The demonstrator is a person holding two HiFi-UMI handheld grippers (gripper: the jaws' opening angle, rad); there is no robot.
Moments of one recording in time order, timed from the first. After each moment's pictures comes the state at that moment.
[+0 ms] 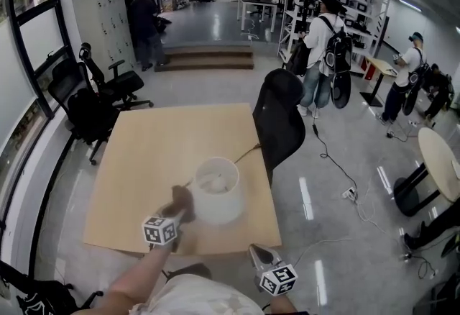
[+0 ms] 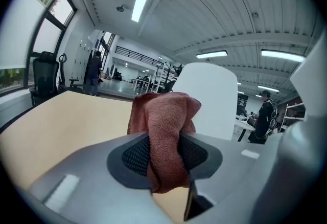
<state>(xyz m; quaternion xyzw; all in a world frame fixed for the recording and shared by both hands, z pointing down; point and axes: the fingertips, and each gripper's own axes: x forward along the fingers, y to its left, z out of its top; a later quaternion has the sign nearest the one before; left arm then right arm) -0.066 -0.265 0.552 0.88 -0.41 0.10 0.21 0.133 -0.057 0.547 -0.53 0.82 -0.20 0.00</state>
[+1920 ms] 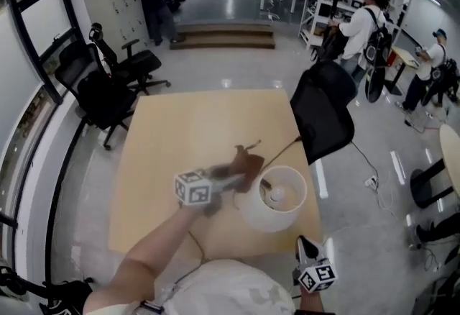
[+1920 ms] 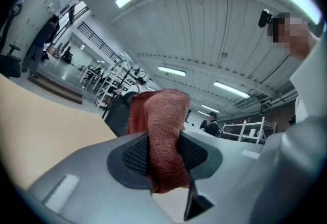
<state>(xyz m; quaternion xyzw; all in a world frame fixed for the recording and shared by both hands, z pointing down) -0.010 -0.391 0.449 0.97 -0.11 -0.01 0.23 0.141 -0.143 0.541 -0.63 0.76 -0.16 -0.03</state>
